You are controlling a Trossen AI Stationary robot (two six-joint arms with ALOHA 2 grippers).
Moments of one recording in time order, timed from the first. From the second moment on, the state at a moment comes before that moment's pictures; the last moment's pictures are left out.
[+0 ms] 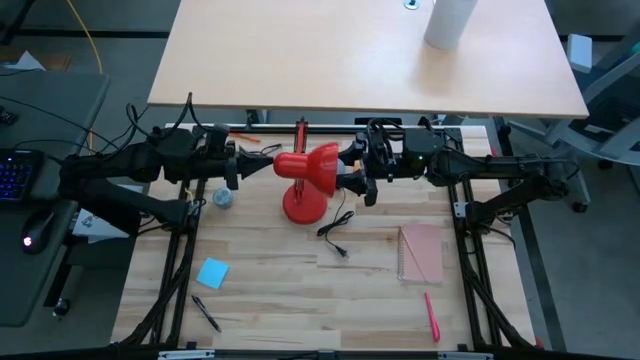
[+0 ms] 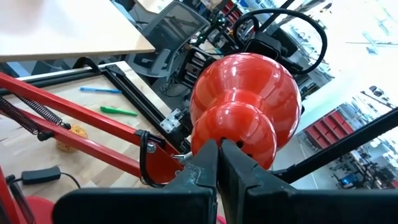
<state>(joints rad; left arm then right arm) -0.03 0.97 1.22 -0.40 -0.25 -0.78 -0.07 1.35 1.18 0.22 -0.17 0.31</state>
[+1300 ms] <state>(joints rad) -0.07 1.03 1.22 -0.30 -0.26 -0.78 -0.07 1.36 1.18 0.21 -0.19 0.41</state>
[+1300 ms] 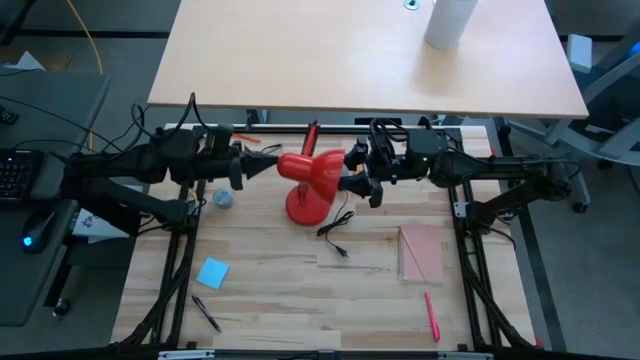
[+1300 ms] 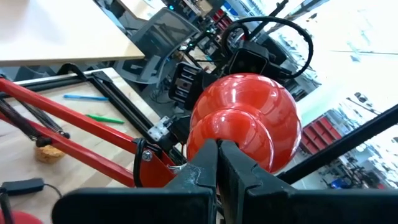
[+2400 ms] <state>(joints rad) -0.12 1.04 1.23 -0.28 -0.38 -0.68 -0.06 1.36 1.18 0.22 -0.17 0.73</state>
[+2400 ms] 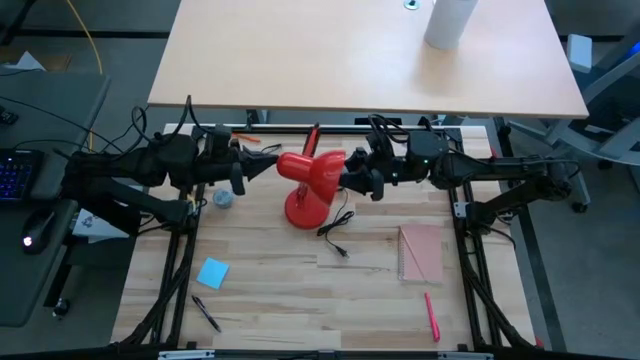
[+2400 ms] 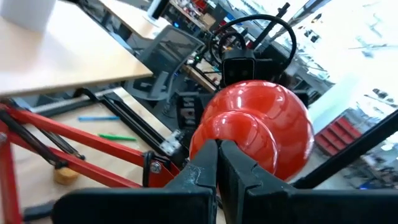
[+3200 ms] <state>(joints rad) -0.13 1.08 1.22 -0.21 -0.64 -0.28 -0.05 1.36 1.18 0.30 0.01 1.45</state>
